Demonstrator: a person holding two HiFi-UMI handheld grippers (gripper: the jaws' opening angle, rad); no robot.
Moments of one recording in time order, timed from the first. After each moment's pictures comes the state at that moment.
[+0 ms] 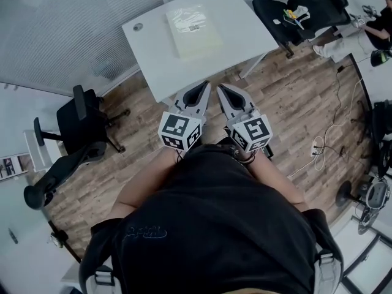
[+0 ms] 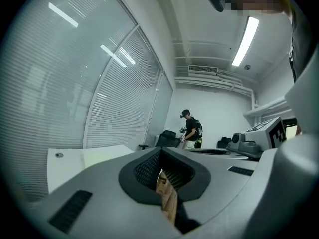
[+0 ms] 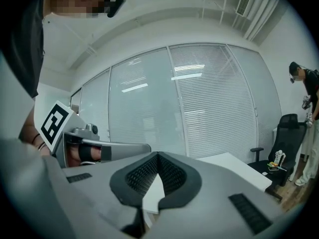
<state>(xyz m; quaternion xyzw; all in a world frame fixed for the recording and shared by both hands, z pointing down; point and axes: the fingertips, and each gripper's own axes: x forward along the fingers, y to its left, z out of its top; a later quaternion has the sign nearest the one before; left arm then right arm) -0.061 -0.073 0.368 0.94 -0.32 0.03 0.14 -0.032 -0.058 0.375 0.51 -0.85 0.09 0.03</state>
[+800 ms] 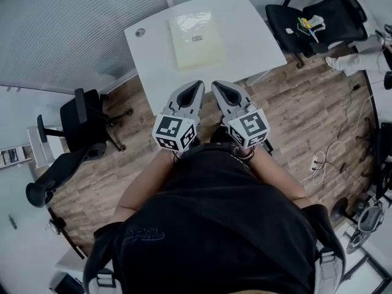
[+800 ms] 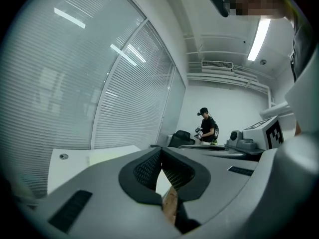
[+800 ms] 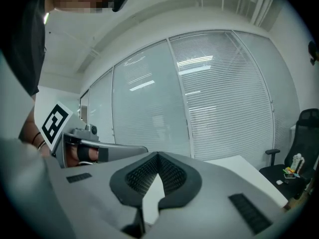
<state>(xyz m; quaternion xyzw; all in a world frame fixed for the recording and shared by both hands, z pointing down) -0.034 -0.175 0.388 0.91 -0.38 0.04 0.16 -0.001 -0.168 0.388 0.45 -0.89 0.10 0.04</state>
